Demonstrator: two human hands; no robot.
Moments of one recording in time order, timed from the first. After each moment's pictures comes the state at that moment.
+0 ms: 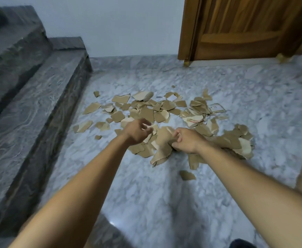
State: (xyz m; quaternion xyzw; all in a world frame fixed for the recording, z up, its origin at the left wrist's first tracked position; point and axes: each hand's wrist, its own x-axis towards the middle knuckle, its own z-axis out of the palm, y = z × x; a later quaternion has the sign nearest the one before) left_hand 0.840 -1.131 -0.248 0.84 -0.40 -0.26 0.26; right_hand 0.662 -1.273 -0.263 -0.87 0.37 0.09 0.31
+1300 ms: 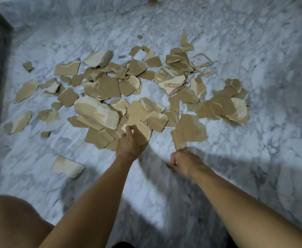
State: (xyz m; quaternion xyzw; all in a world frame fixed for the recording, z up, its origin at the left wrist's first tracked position) left_hand 0.806 -1.210 -0.475 0.88 -0.38 -0.25 0.11; right_hand 0.596 -1.297 -0.489 -0.84 0.40 0.22 0.30
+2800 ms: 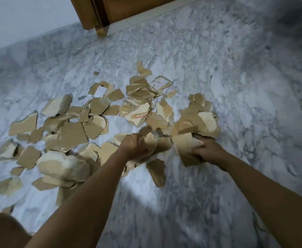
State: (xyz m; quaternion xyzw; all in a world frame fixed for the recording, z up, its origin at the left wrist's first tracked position) left_hand 0.801 -1.390 -0.457 0.69 -0.61 -0.37 0.08; right_hand 0.509 -1.433 -0.427 -0.61 0.59 -0.06 0.52
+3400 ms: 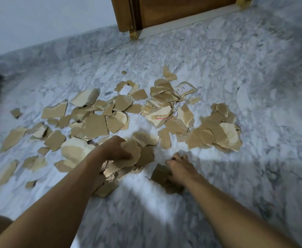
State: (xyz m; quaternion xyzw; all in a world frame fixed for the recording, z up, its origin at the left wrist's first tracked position) left_hand 0.890 -1.333 -0.419 0.80 -0.46 -0.38 0.03; right_hand 0.624 -1.383 -0.471 -0.84 0.42 0.20 0.29
